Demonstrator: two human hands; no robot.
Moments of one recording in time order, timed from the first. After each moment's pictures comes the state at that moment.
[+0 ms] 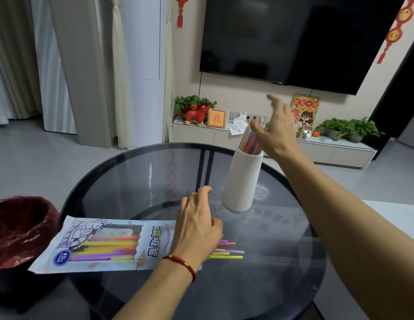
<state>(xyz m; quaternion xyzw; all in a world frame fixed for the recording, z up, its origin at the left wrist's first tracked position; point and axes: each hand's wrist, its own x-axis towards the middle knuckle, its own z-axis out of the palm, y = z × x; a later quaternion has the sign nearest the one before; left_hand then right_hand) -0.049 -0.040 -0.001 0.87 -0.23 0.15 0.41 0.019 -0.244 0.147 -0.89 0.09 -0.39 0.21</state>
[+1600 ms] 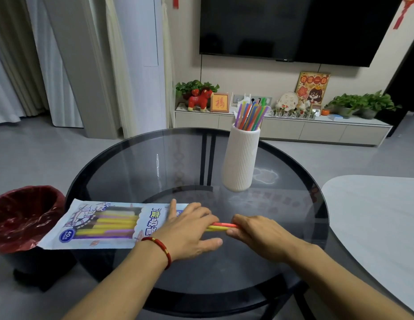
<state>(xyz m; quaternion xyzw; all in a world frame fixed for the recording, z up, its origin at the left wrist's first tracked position) -0.052 -0.012 -0.031 0.91 -0.40 -0.08 0.09 -0.113 -0.236 -0.043 -0.99 -0.12 0.02 0.12</state>
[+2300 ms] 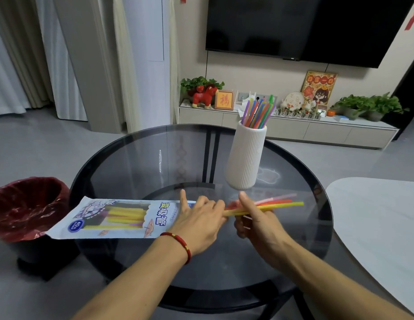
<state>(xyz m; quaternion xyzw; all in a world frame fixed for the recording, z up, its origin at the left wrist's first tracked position) -0.059 -0.037 -0.029 0.93 -0.35 0.00 0.11 -0.109 -0.201 -0.045 -0.64 0.11 -0.05 0.76</state>
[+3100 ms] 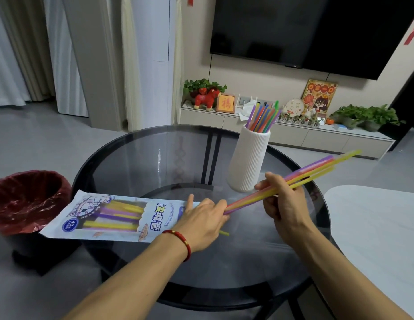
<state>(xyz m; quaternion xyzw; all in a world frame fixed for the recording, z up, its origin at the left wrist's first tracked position) -0.059 -0.032 -0.031 0.91 -0.36 -0.04 0.22 -0.103 -0.225 0.007 -0.65 0.11 -0.24 0.71</state>
